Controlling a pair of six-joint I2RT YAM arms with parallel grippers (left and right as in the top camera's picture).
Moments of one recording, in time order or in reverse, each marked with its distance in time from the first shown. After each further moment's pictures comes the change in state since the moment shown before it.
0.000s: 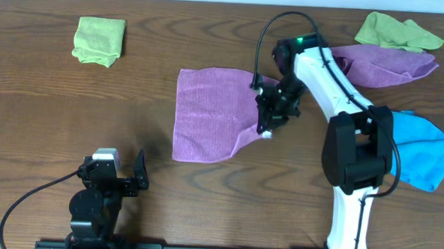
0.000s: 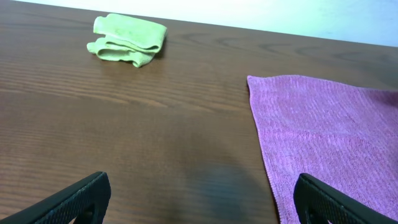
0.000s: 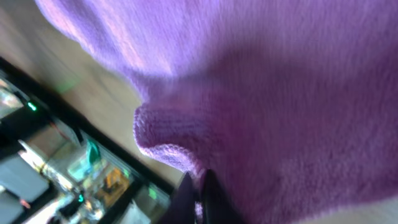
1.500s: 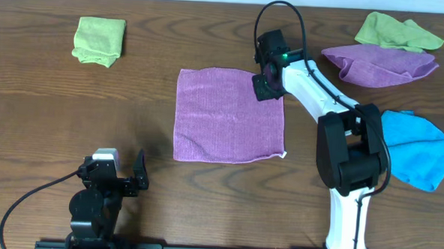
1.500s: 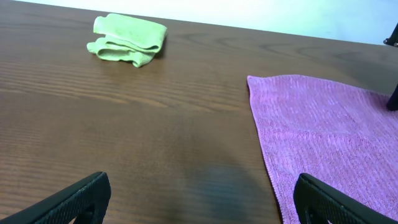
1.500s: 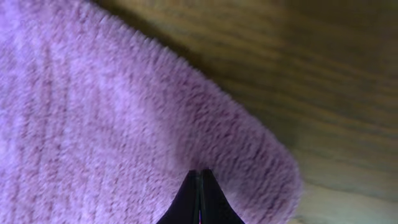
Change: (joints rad) left arm 0.000 0.000 0.000 0.000 0.000 0.000; right arm 0.035 0.003 -0.150 0.810 0.541 0.223
